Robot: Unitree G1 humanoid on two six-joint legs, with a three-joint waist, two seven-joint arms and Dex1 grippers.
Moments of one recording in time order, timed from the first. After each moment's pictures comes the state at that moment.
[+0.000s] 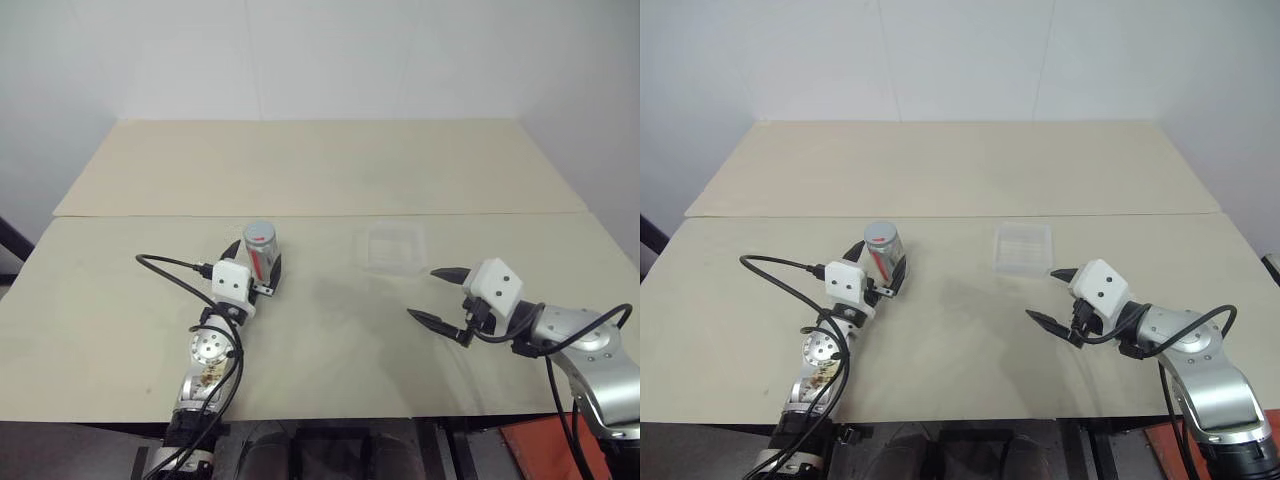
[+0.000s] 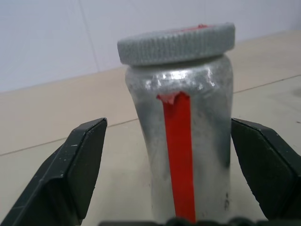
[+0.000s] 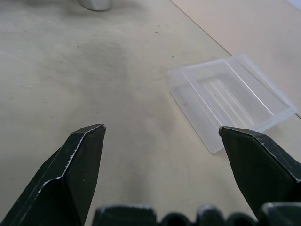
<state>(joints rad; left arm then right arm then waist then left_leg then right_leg) -0.23 0.15 0.03 0.21 0.01 -0.28 -0.19 -0.06 -0.78 -0.10 -0.40 0.29 0.36 0.80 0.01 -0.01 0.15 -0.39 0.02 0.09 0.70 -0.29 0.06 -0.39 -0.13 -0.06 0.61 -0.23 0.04</state>
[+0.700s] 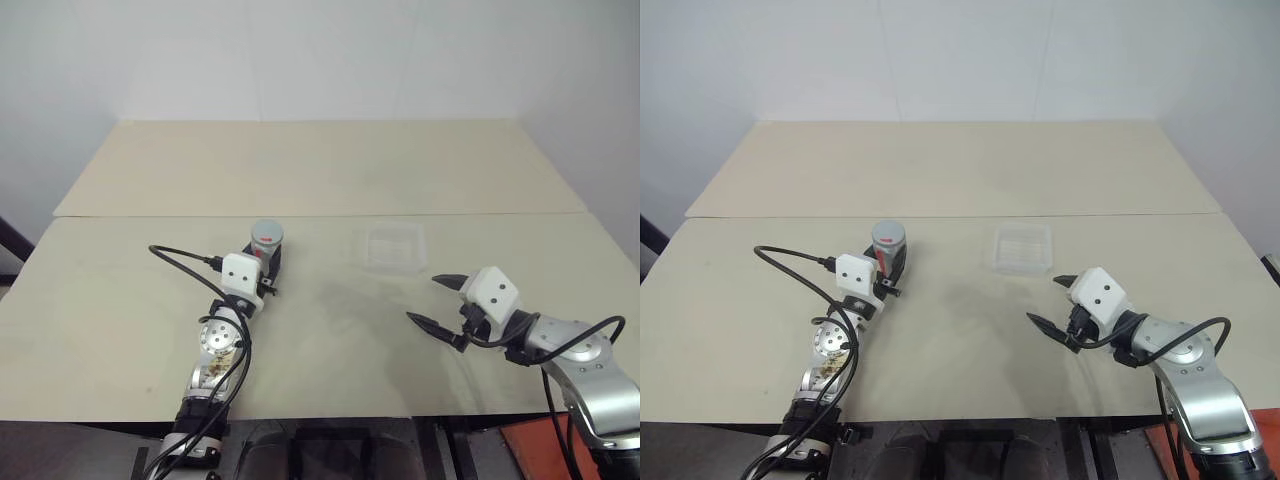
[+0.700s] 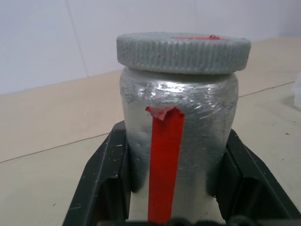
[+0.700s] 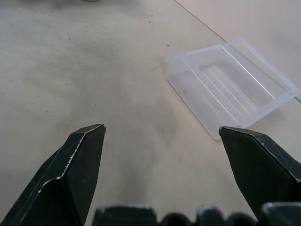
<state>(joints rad) -0.30 0.13 0.02 0.28 -0.01 -0.28 -0.21 -0.02 -0.74 -0.09 -0.41 0.26 0.36 0.76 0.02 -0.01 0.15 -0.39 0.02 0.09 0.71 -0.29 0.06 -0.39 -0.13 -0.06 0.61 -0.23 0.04</state>
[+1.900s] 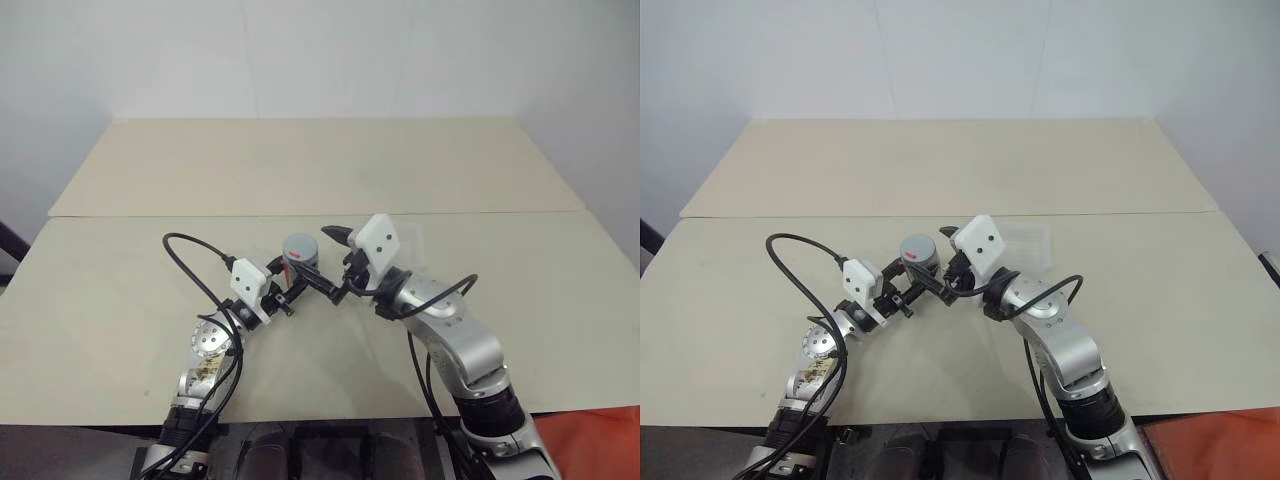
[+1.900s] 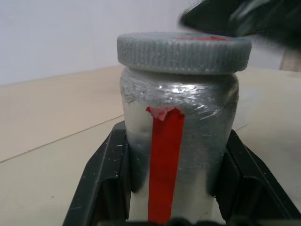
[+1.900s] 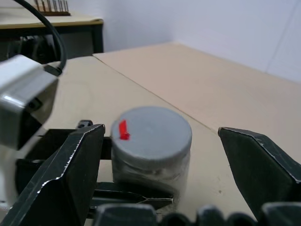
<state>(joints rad) -0.23 0.20 -0.06 0.09 -0.24 -0.17 -0.63 -0.43 -0.21 0.26 -0.35 0.22 0.51 0.47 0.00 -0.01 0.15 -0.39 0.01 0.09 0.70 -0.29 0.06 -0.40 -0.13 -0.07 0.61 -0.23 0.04</state>
